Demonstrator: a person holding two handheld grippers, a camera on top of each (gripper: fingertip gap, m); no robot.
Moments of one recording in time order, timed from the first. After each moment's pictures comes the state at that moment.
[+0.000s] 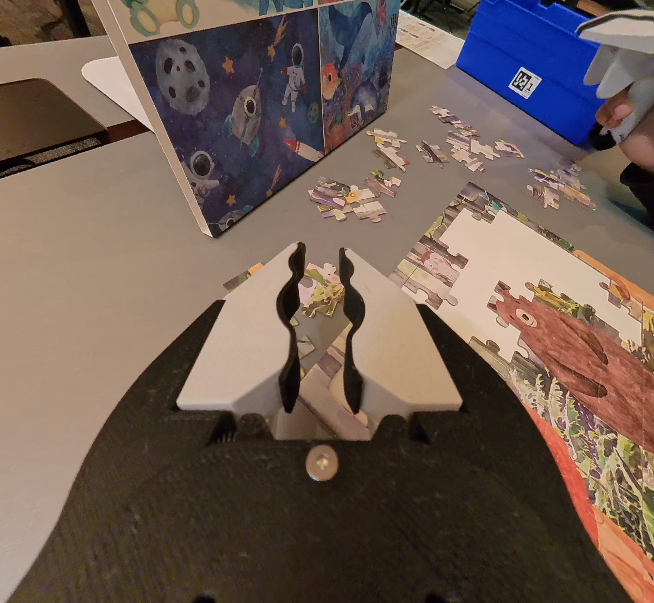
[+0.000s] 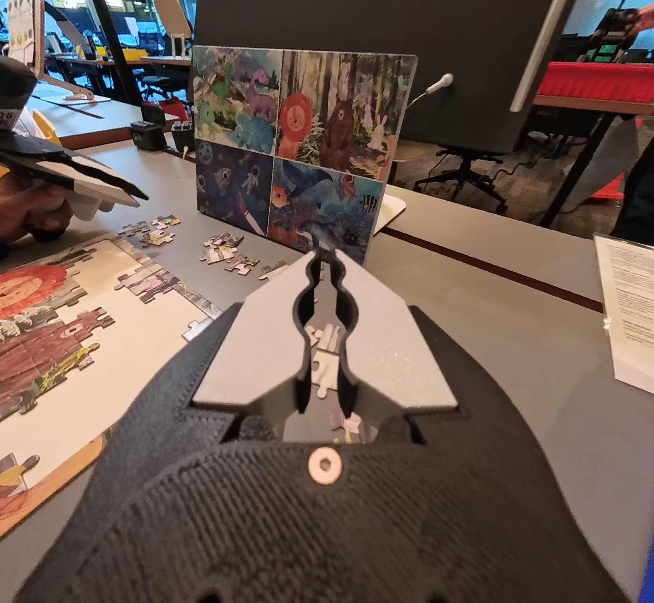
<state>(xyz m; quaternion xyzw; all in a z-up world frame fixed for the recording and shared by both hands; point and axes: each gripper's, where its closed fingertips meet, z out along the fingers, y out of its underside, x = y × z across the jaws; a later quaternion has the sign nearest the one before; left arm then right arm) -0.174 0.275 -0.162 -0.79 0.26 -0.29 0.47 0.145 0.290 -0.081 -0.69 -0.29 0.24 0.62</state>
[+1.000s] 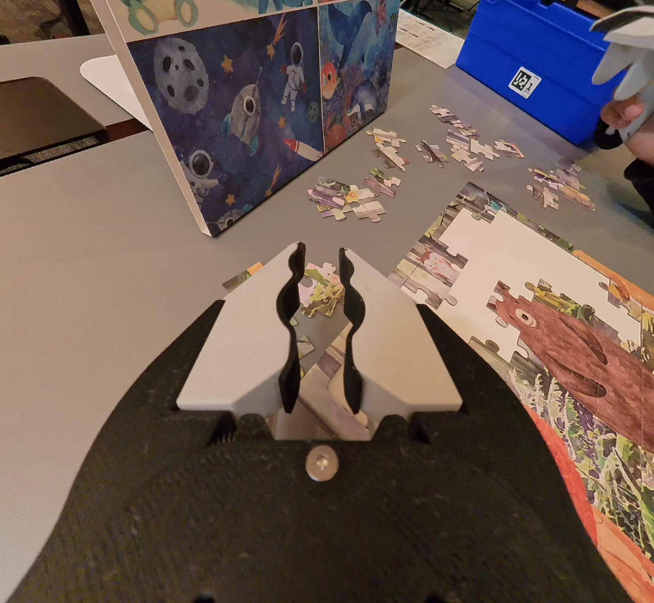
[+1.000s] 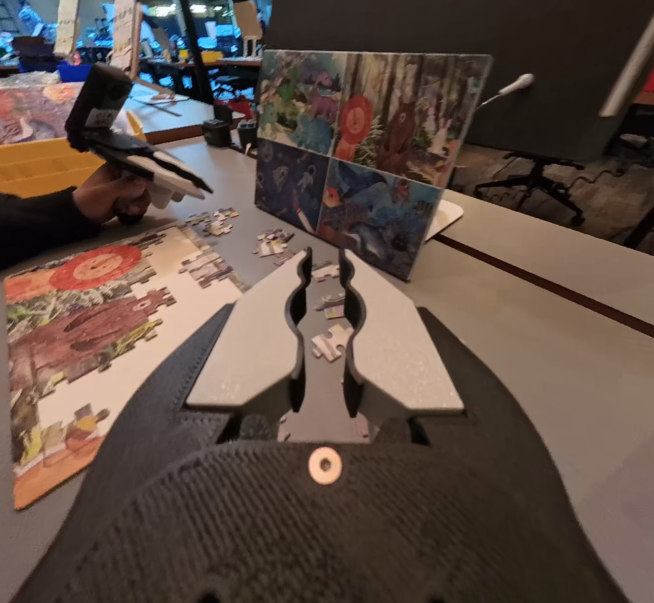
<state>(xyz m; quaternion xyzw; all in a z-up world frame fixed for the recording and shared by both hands) -0.174 0.275 -0.162 -0.79 0.26 -0.29 0.47 0.127 0.270 -0.077 -0.67 -0.34 0.30 0.59</state>
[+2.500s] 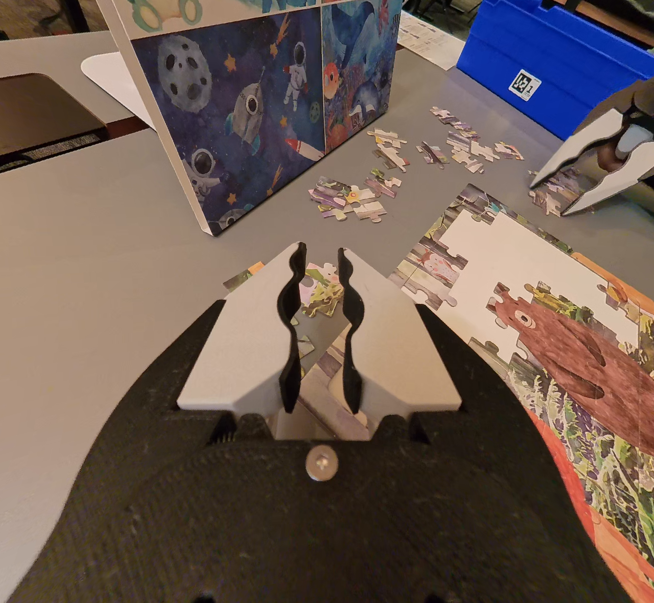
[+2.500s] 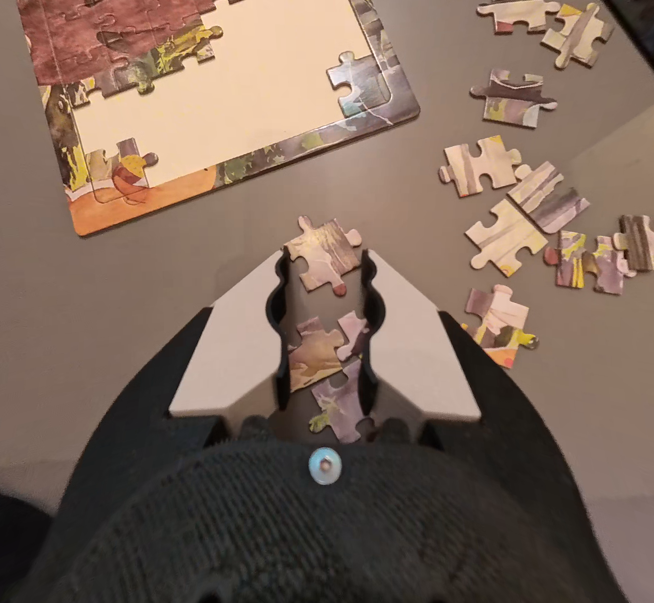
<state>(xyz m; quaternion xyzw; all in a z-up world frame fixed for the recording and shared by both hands) -0.175 0.276 -0.163 -0.80 0.26 -0.29 0.47 0.129 0.193 -0.213 -0.74 -0.58 0.22 0.27</state>
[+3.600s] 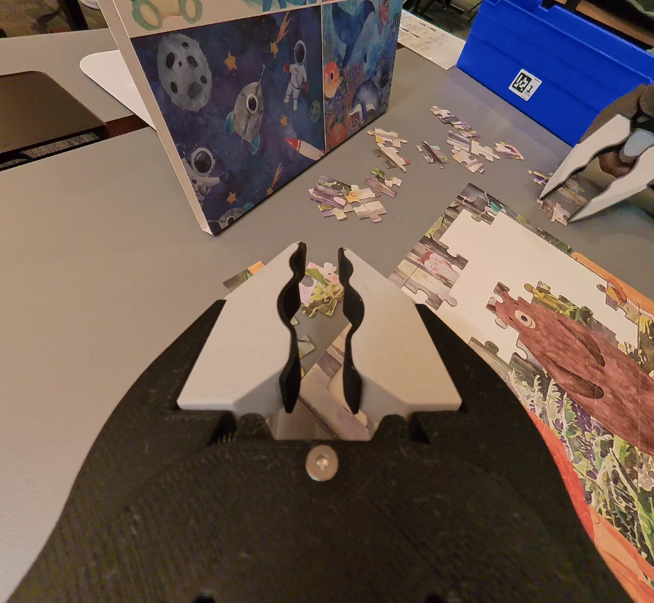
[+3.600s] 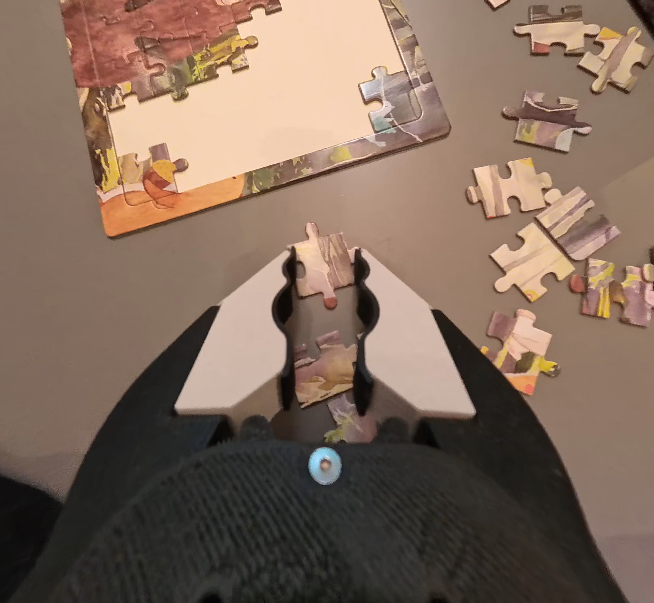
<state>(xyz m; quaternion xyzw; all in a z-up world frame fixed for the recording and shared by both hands) -0.175 0.276 -0.163 -0.80 0.26 -0.29 0.46 0.119 0.181 -0.211 -0.72 -0.60 0.24 0.26</state>
